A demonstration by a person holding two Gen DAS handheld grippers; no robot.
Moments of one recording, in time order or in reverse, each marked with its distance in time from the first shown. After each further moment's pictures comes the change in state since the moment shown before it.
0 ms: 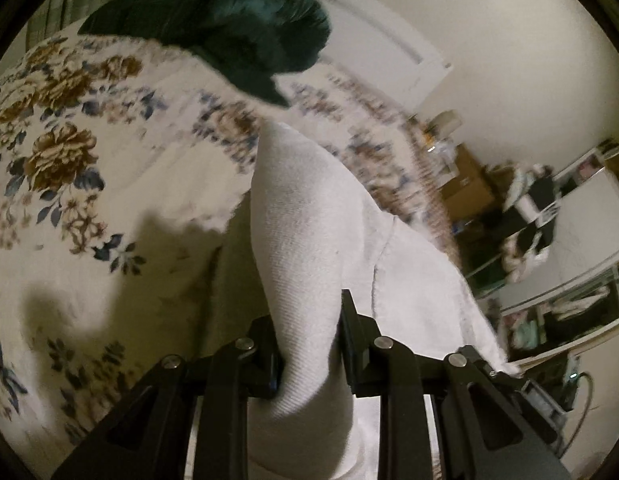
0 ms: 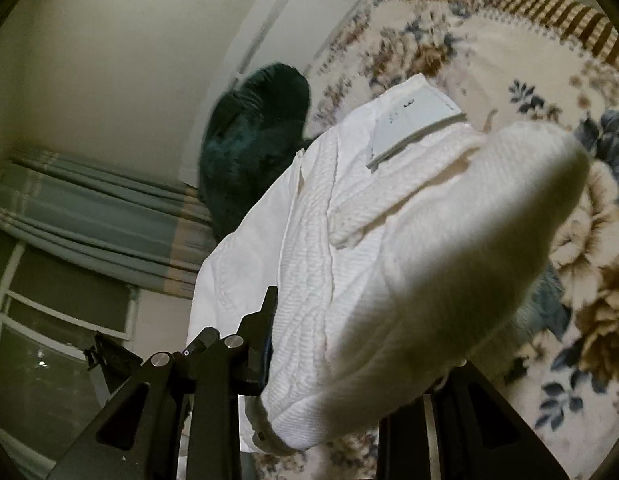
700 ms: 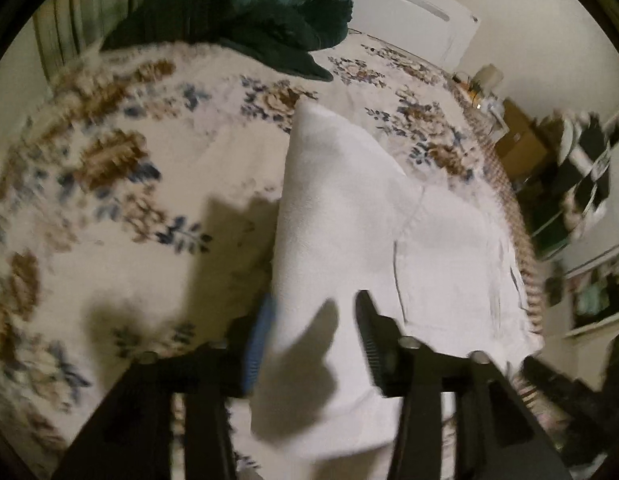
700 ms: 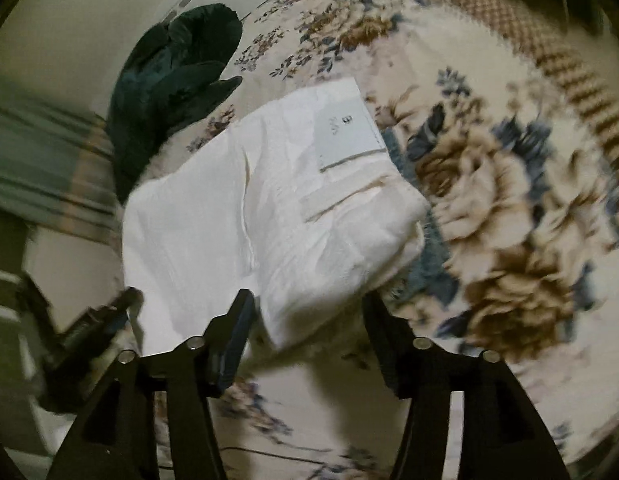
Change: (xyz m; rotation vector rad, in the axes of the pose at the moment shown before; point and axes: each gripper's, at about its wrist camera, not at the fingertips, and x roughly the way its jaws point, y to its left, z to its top) left arm -0.024 -0.022 -0.027 0.129 0.049 0.275; right arm -0.036 0.011 -0.013 -0.230 0.110 -0.477
